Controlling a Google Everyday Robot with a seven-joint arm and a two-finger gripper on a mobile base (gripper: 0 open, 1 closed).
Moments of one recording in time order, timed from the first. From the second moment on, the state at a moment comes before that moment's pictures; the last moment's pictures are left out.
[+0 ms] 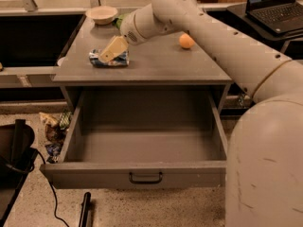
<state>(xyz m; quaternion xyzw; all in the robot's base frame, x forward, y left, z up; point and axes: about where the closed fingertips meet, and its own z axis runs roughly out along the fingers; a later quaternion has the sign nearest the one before) 0.759 0.114 0.906 -0.53 0.69 0.18 0.46</state>
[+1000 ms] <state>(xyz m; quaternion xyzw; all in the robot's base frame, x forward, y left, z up) 0.767 0.147 0.861 -0.52 0.70 0.22 0.44</state>
